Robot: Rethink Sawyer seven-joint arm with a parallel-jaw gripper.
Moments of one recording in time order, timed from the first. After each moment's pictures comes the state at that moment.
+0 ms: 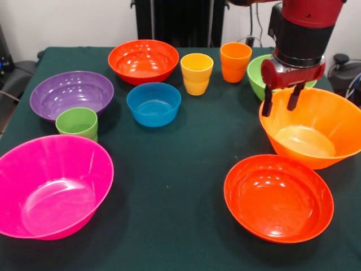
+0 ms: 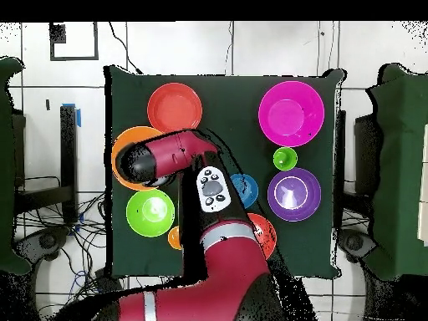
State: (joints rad) arm -0.13 -0.53 0.25 1.49 -0.37 0.65 1.70
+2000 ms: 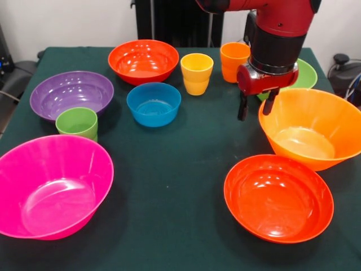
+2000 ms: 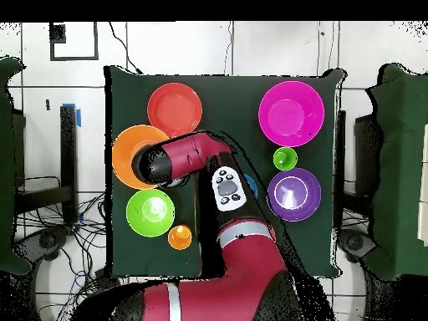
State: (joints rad) arm -0.18 -0.51 0.26 1.50 -0.45 0.65 1.70
